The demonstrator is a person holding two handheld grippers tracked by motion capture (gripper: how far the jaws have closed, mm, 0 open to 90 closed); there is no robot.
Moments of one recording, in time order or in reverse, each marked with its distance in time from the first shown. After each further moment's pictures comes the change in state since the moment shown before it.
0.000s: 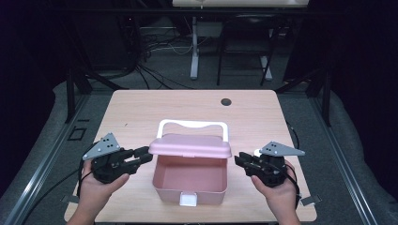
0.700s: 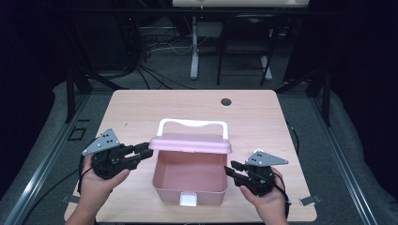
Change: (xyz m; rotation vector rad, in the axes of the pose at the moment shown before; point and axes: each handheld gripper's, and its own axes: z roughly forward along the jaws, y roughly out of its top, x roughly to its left) left arm 0.004 0.008 0.002 -0.016 0.003 -0.004; right arm 0.021 -0.020 0.019 0.050 0.003 -0.053
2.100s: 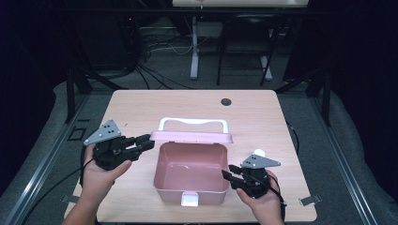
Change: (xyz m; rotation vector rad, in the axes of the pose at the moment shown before) left arm 0.007 0.018 0.006 -0.013 0.012 -0.009; right arm 0.000 -0.013 0.015 0.054 -0.010 0.007
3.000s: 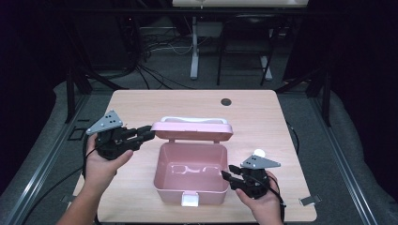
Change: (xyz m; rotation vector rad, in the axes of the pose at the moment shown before) left arm 0.013 0.015 0.009 -0.009 0.013 0.002; right arm 0.001 -0.002 0.002 -0.015 -0.002 0.014
